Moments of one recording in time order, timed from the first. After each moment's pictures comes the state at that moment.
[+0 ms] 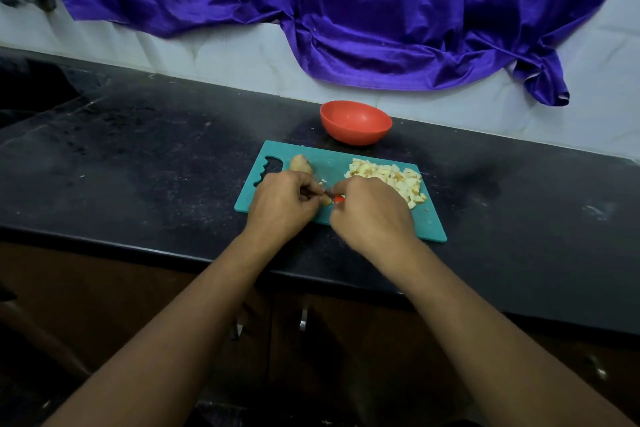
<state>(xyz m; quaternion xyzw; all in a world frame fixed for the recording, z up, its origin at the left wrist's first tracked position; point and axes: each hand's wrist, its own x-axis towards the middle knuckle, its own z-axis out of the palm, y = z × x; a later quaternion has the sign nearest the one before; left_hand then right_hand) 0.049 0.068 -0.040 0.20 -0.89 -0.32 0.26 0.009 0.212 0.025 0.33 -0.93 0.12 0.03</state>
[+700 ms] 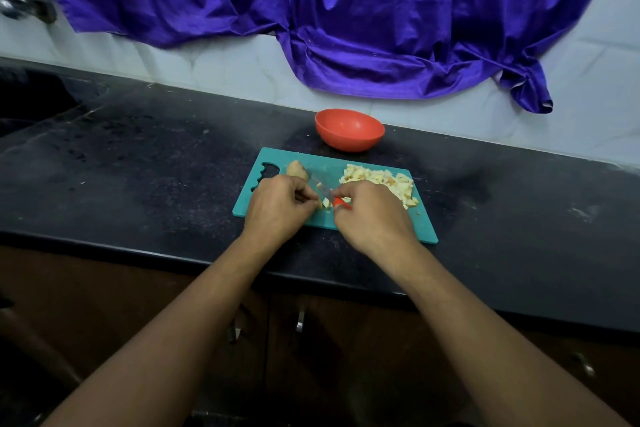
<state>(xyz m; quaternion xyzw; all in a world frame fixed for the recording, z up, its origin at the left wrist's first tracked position) 0.051 0.070 -0.038 0.21 -0.88 -0.34 0.27 0.008 0.226 0.025 0.31 -0.93 0.20 0.01</state>
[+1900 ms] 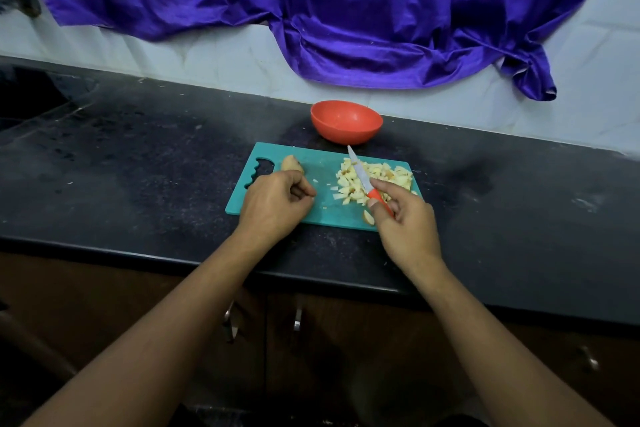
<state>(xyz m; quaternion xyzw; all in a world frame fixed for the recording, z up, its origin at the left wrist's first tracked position) 0.048 0.067 -0.041 0.19 -0.88 -0.34 0.26 -0.047 0.265 -0.042 0.27 -0.83 0.48 0.05</state>
